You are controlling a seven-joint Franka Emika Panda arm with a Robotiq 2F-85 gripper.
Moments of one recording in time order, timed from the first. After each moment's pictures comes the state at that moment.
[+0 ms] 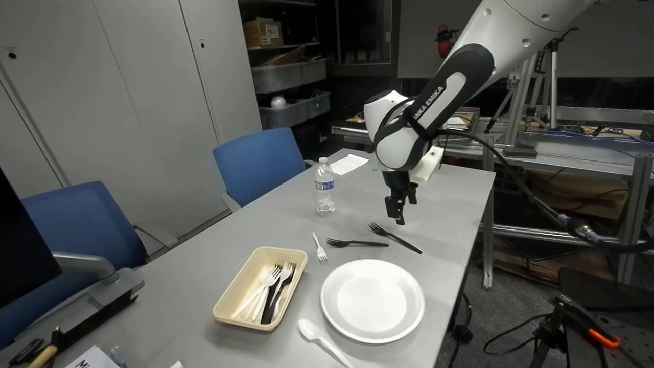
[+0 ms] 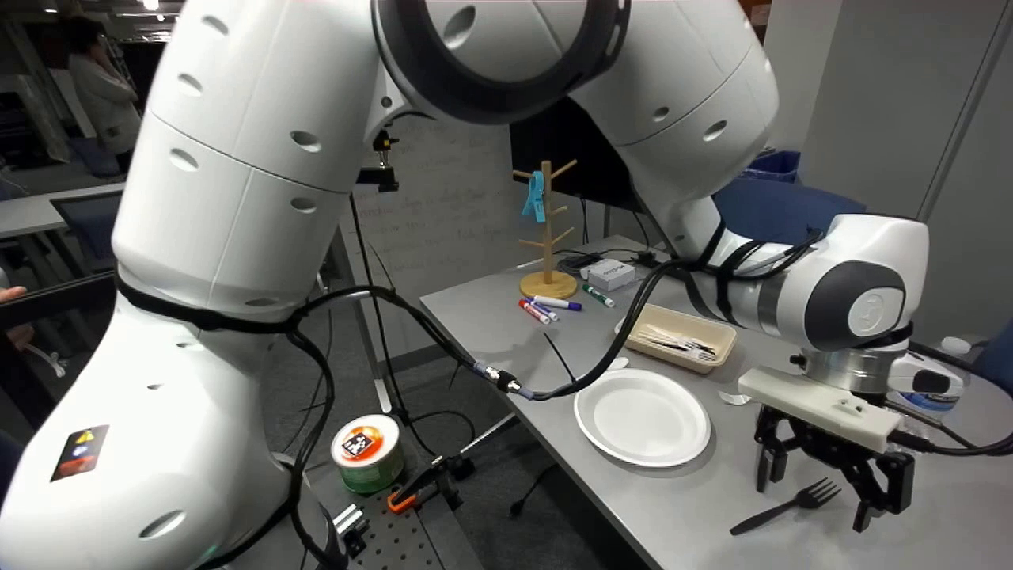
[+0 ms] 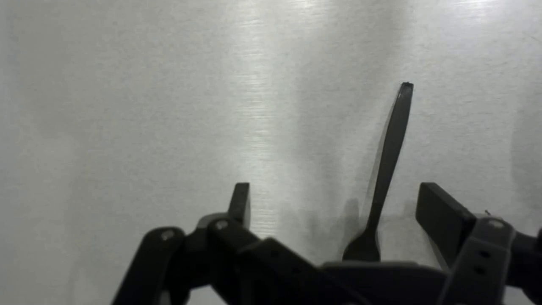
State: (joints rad) arm -0.17 0.59 -0.18 -1.85 -0.21 2.31 -0.12
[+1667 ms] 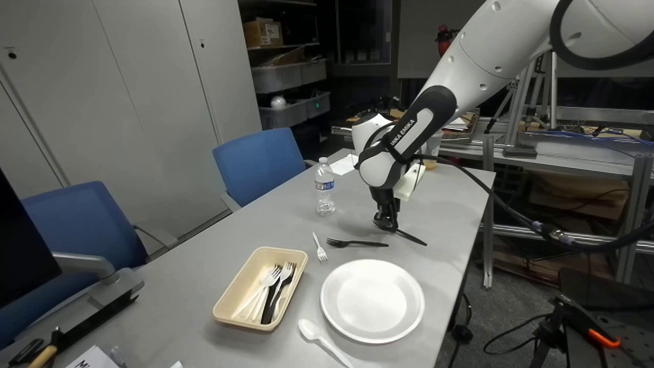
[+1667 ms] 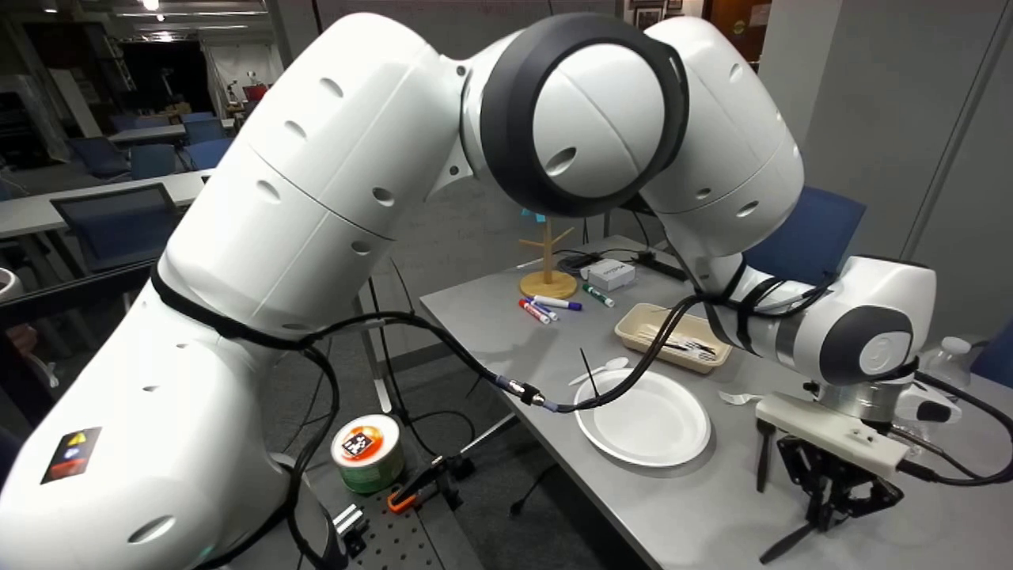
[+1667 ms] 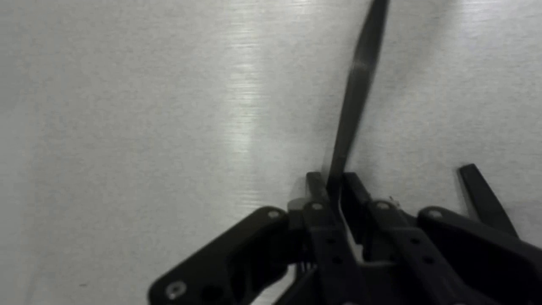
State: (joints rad) arm -0.21 0.80 -0.14 -1.64 -0.17 2.31 -0.15
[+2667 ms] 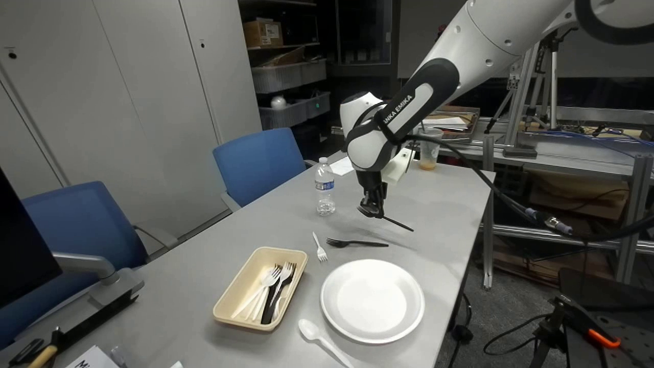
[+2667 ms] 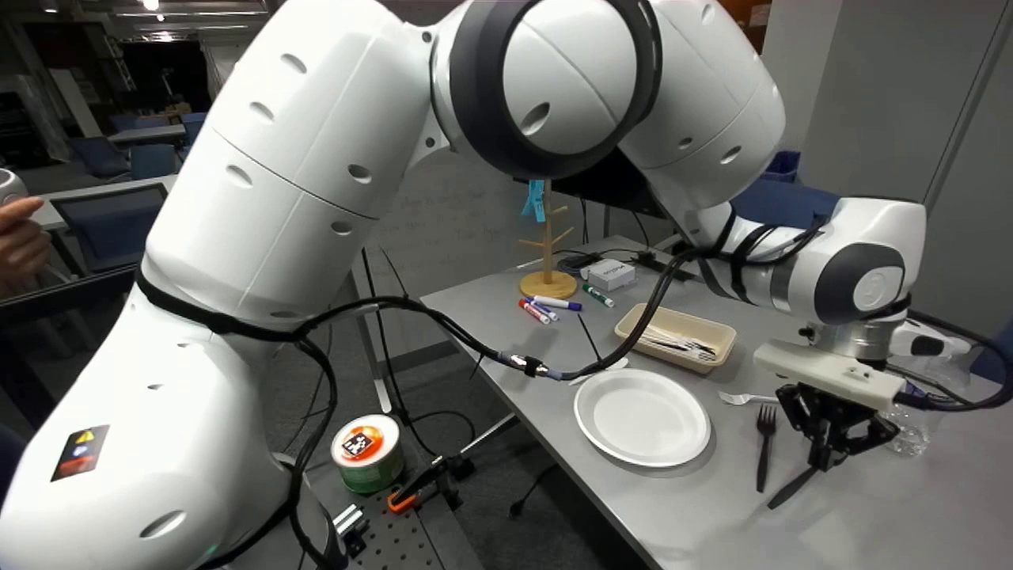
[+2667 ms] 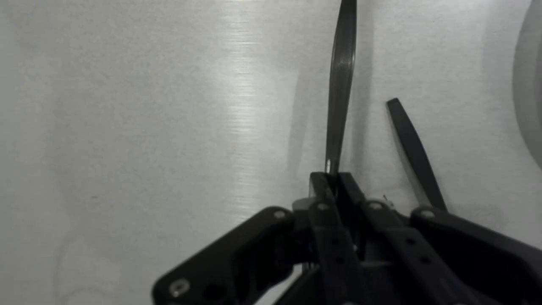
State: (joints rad) arm -0.17 0.71 -0.12 -1.63 -0.17 2.27 -0.15
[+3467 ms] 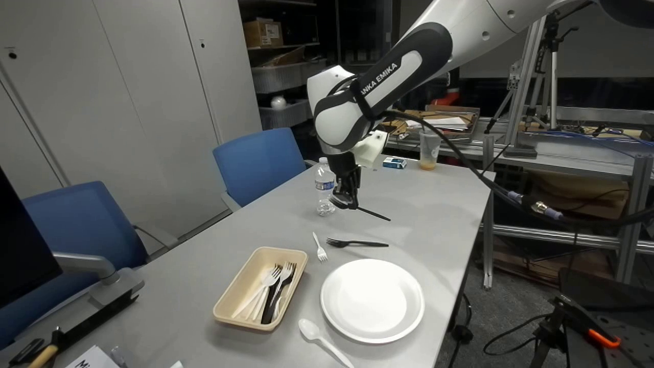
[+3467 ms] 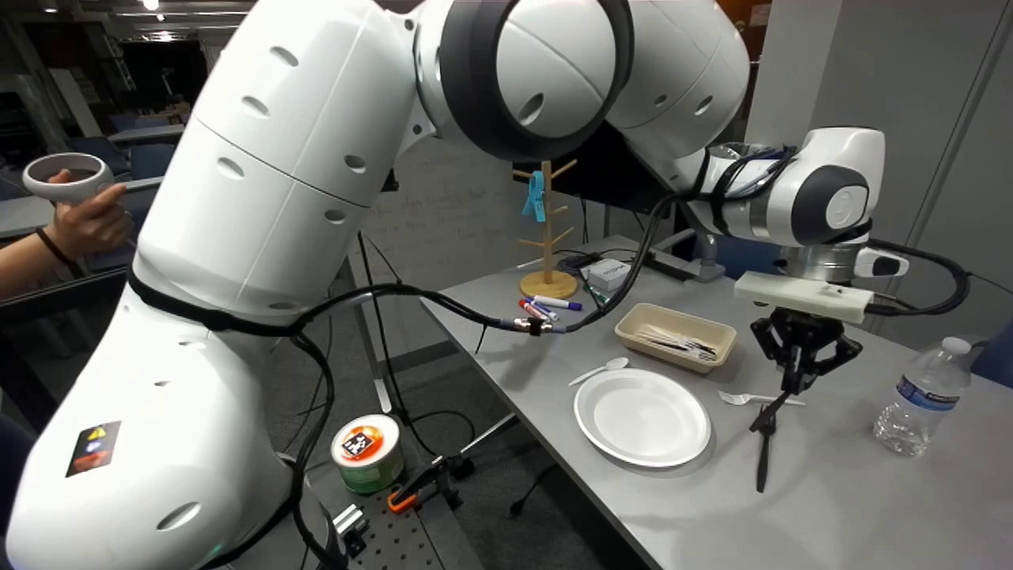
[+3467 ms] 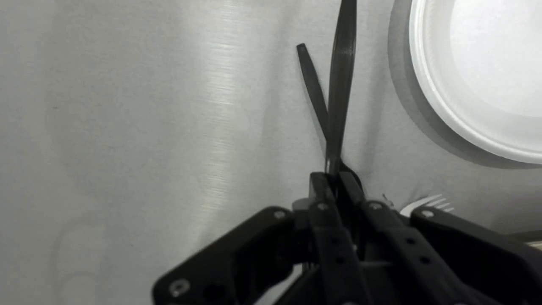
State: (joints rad) arm -0.12 0.68 -0.05 -1.51 -0.16 2.12 -0.18
